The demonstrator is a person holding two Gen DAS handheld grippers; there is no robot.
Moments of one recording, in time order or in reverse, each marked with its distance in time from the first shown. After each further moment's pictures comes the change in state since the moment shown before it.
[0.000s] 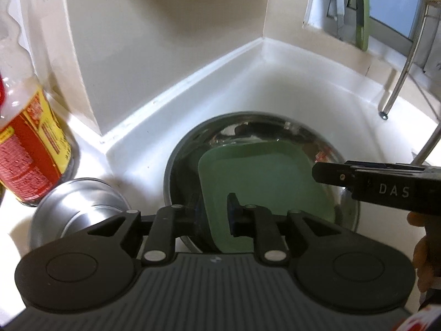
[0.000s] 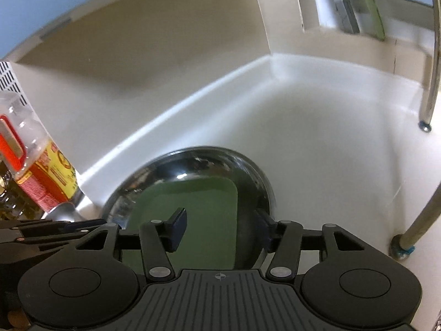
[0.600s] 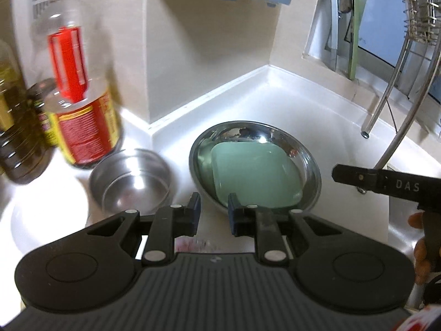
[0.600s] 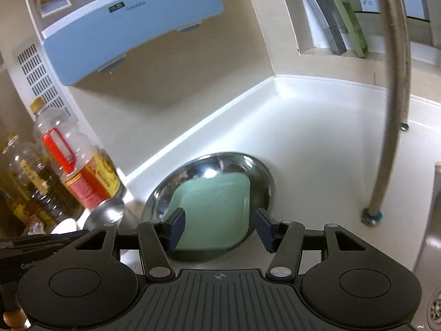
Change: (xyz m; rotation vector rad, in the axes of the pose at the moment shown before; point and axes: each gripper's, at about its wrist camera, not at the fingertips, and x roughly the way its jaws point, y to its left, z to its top) left arm -0.115 0.001 -0.038 -0.103 -0.067 0.034; right arm -0.097 0.008 -0.018 0.022 -0.044 0.075
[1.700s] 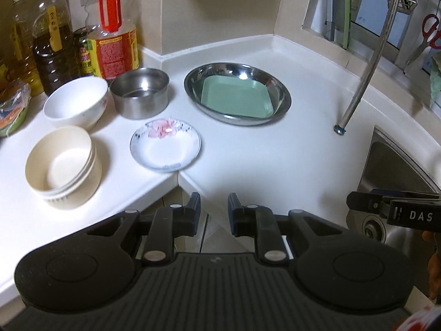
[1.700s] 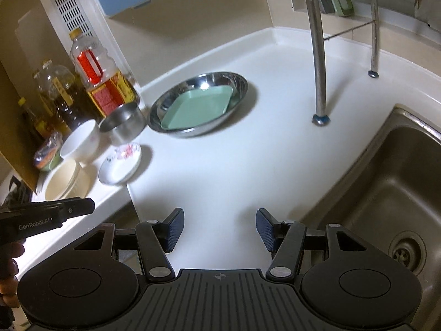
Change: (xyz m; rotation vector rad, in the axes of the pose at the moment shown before) left arm -0.086 -0.076 -0.119 -0.100 0.075 0.108; right arm -0.115 -0.034 -0.089 -0.114 0.216 0.030
